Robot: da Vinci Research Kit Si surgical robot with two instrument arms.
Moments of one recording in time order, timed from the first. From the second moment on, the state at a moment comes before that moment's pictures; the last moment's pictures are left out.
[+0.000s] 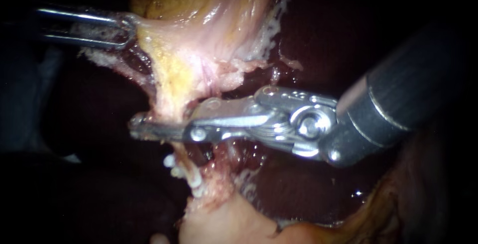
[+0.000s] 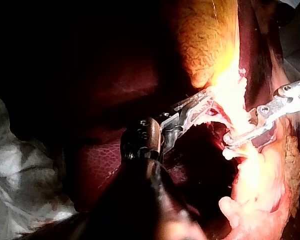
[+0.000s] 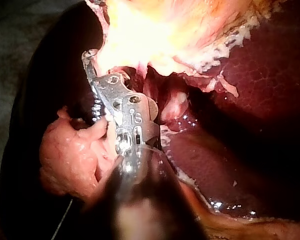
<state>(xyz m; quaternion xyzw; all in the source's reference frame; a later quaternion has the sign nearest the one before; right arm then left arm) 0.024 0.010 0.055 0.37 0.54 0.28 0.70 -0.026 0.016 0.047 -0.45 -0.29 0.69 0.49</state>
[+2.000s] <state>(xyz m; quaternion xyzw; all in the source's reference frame) 0.002 0.011 0.057 0.18 0.58 0.08 0.79 -0.026 0.015 0.048 -0.45 -0.28 0.69 0.49</state>
